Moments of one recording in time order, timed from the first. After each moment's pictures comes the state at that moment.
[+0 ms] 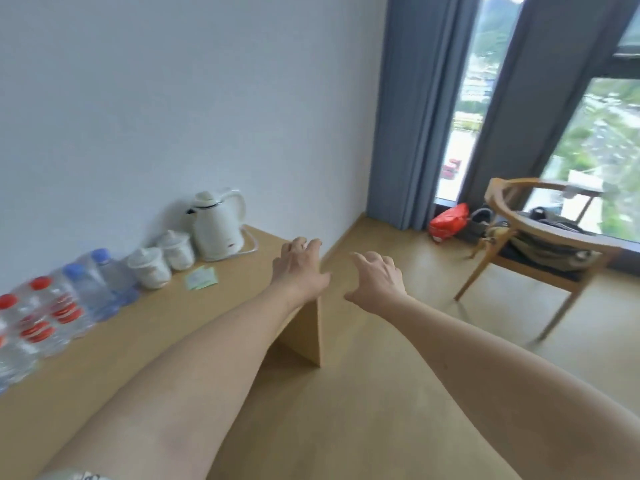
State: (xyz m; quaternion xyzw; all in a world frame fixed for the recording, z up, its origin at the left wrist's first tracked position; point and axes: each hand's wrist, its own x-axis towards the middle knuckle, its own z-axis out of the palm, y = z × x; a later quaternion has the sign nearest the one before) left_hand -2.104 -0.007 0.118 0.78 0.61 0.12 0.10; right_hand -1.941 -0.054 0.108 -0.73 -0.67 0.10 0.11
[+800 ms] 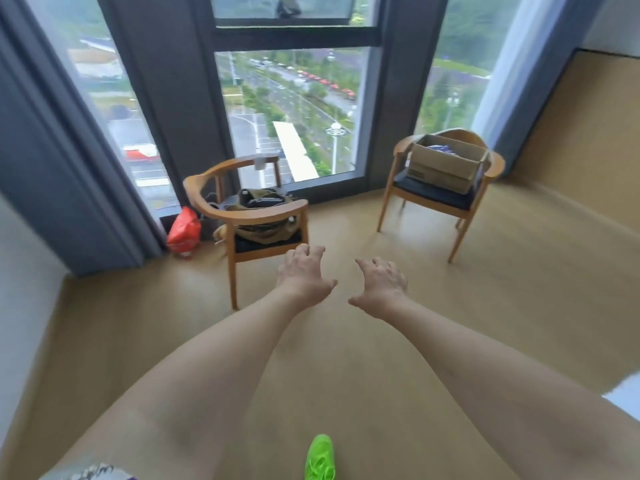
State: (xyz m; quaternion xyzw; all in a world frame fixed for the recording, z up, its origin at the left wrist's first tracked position) left_hand -1.460 -0.020 0.071 0.96 0.21 0.02 0.20; right_hand -1.398 -0.174 0.065 -0.97 -0.21 0.10 0.09
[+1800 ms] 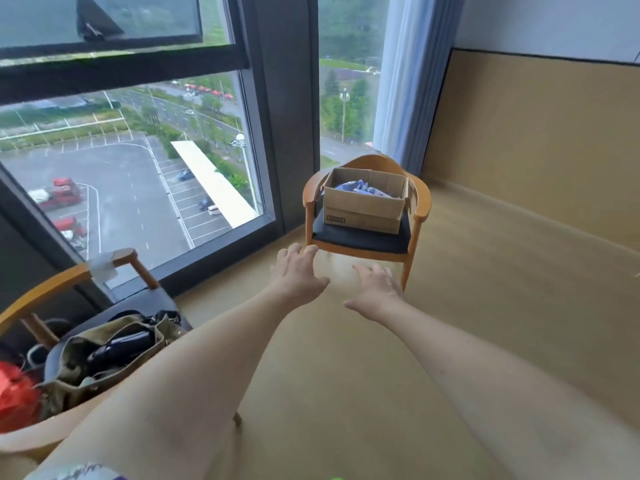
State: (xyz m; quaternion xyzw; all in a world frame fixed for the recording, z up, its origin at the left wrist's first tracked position) left_hand -0.823 0.003 0.055 0.98 0.05 0.03 0.18; right_hand -0.836 -0.170 0.056 -0.98 -0.03 0.07 0.17
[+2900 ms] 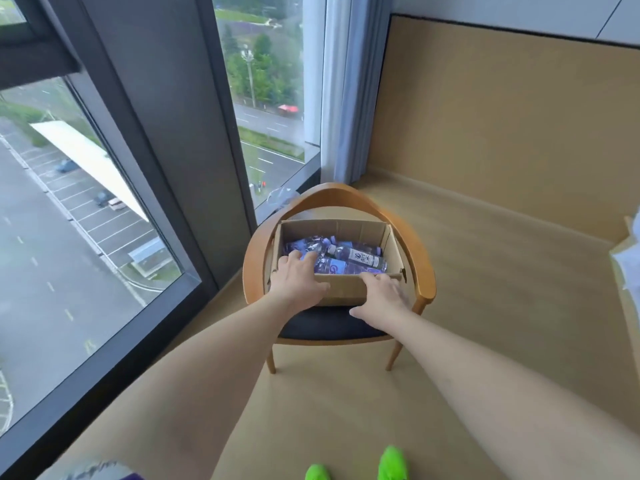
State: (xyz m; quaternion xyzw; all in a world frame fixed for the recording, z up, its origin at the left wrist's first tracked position) left_hand -0.212 0.005 0.029 0.97 -0.08 -0.10 0.19; right_hand -0.282 -0.166 0.038 -0.97 0.13 0.13 0.16
